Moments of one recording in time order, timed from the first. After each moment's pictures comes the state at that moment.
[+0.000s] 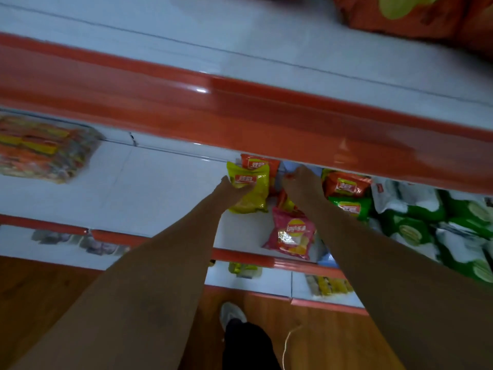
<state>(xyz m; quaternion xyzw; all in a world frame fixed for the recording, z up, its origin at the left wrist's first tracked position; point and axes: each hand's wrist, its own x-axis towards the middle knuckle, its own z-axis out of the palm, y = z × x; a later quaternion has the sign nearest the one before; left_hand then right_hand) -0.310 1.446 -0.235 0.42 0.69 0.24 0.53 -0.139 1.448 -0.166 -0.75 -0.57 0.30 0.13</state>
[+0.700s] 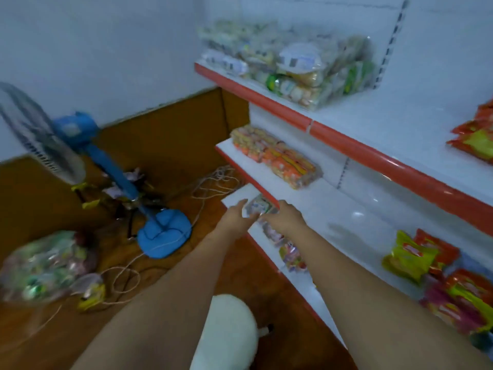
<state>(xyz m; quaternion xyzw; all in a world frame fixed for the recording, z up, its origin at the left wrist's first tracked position) -0.544 1.033 -0.020 0.24 0.88 0.32 0.25 -0.450 1.152 0.001 -0.37 -0.84 0.40 -0.05</state>
